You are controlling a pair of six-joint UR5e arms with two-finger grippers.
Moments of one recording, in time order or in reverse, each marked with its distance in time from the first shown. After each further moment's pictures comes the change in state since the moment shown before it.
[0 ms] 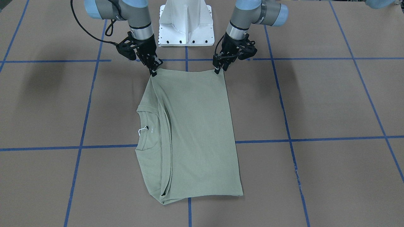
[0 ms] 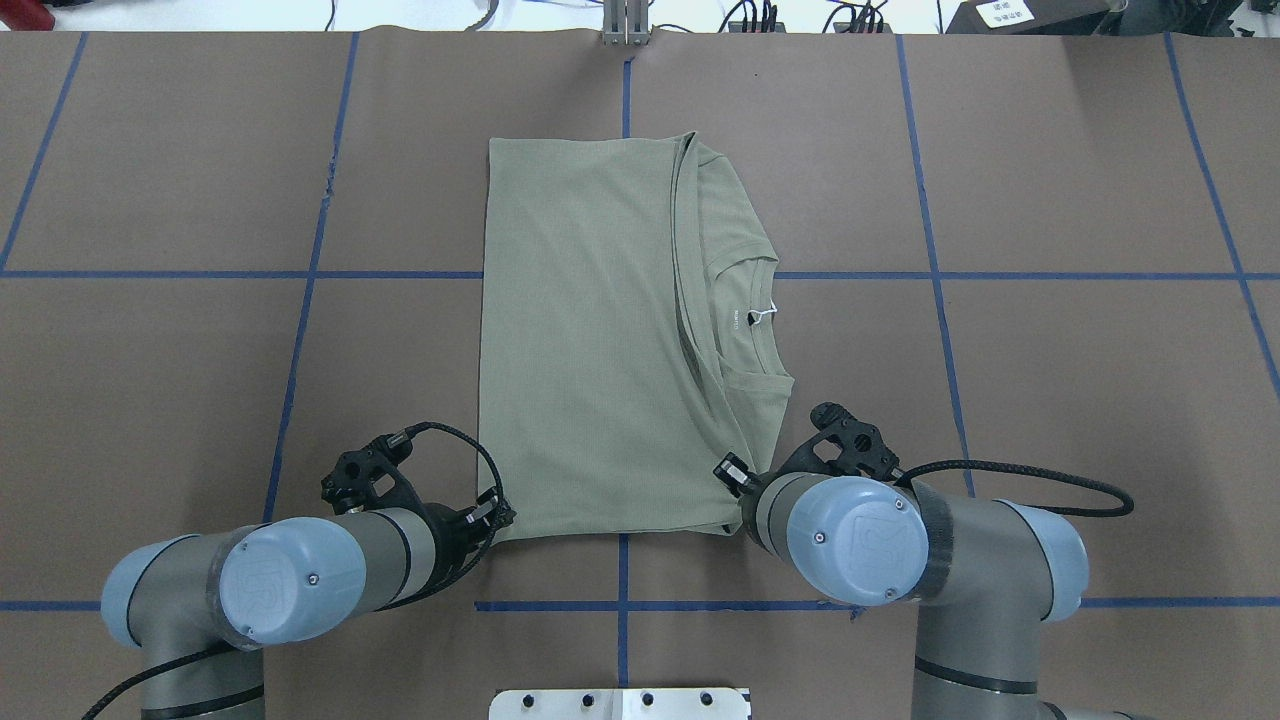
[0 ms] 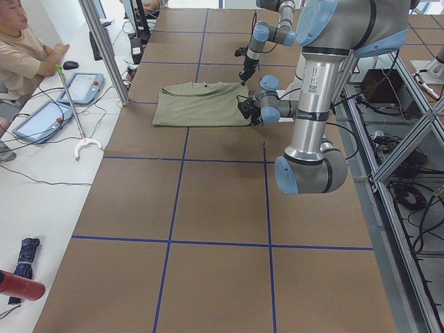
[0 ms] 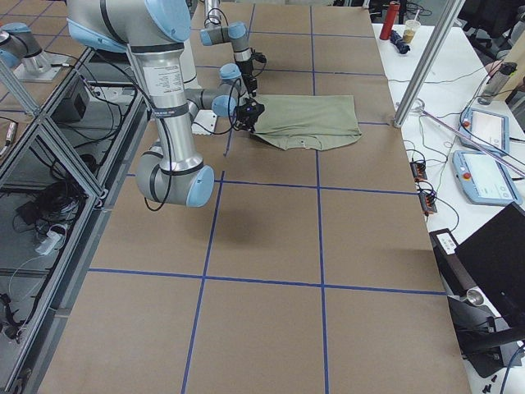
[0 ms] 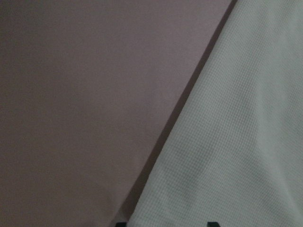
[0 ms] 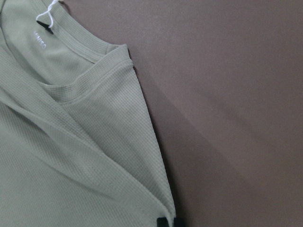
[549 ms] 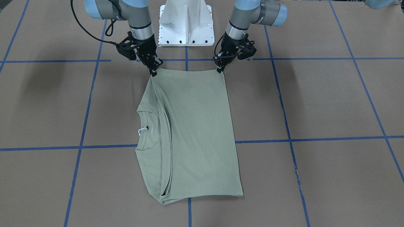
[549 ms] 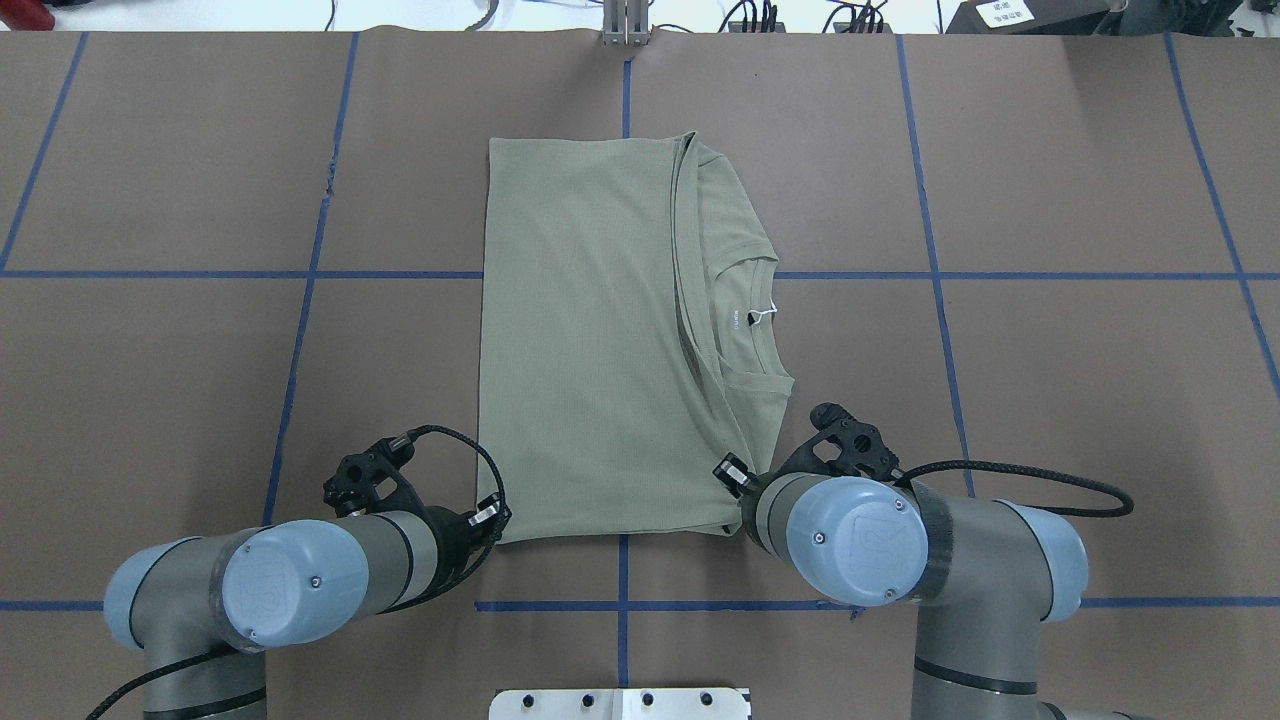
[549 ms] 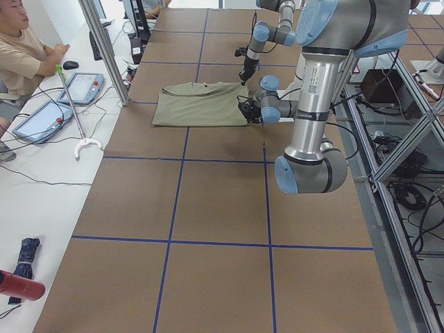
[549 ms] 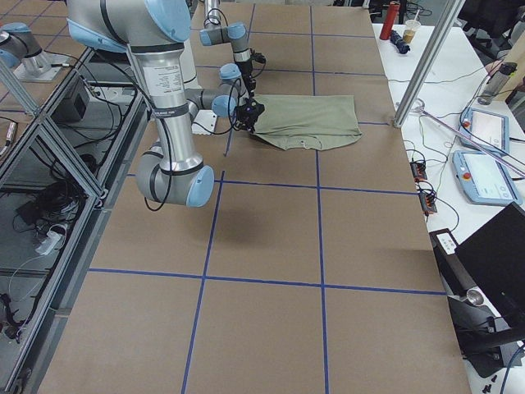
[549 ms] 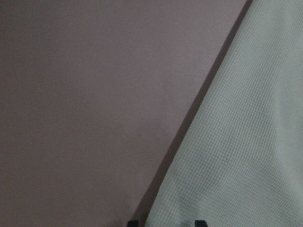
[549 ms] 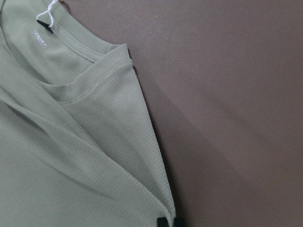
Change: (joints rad) left arm 0.003 -0.003 -0.001 0.000 -0.002 -0.008; right arm 0.000 0.000 0.000 0.000 0.000 0.000
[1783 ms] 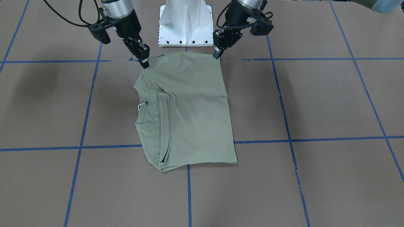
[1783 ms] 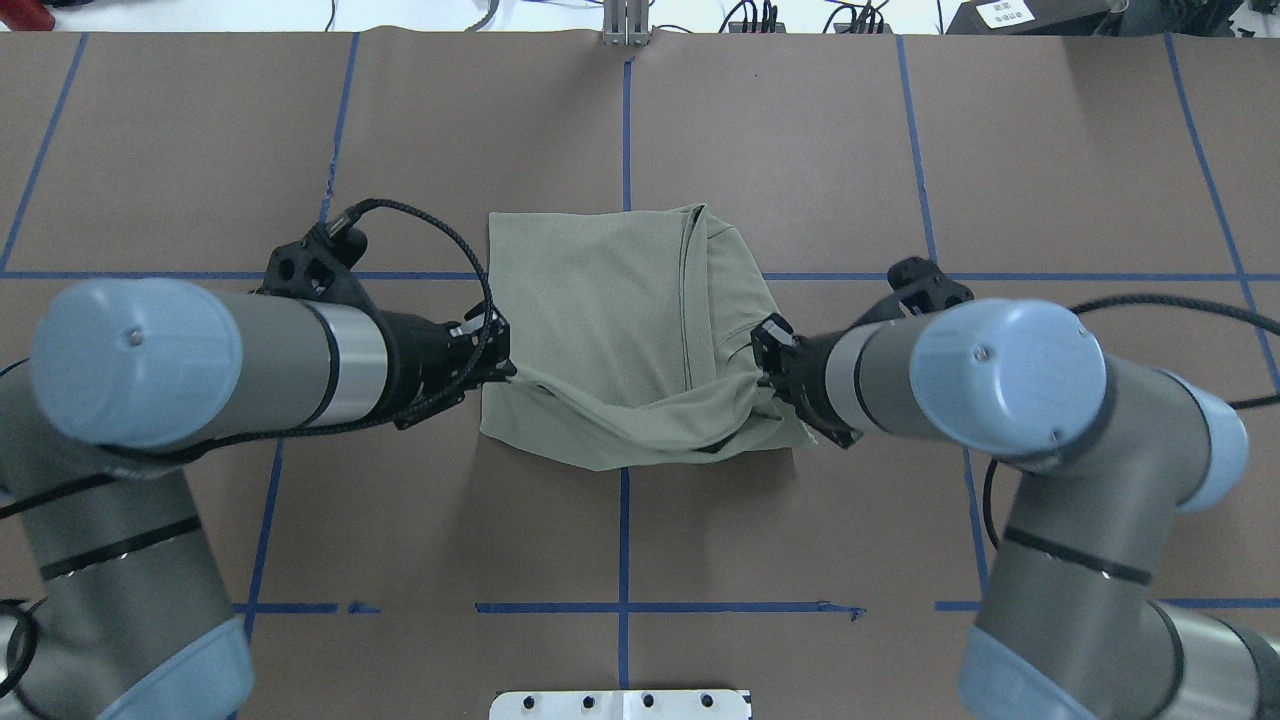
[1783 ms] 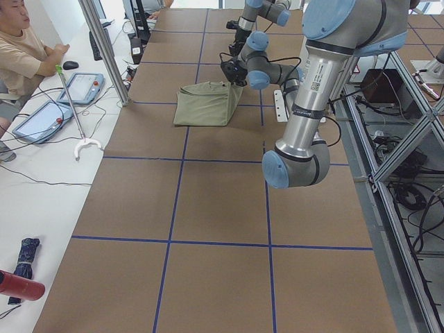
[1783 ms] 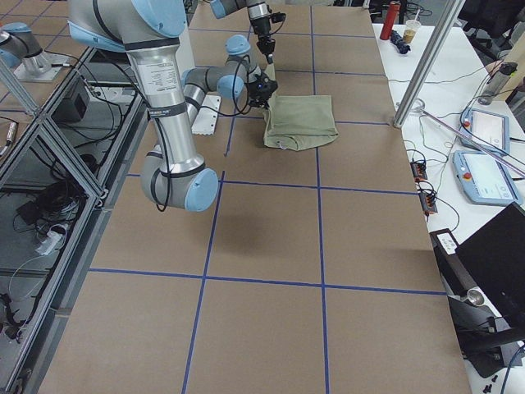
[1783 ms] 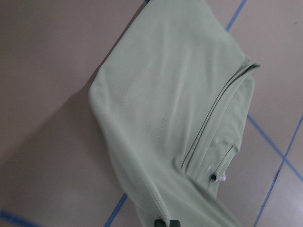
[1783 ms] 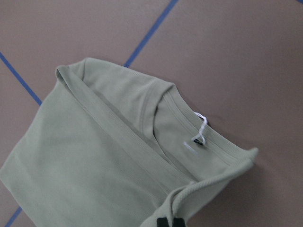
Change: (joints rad) left arm -0.312 -0.168 -0.176 0.189 -0.193 0.111; right arm 0.265 0.064 0.124 -0.053 0.169 -0.034
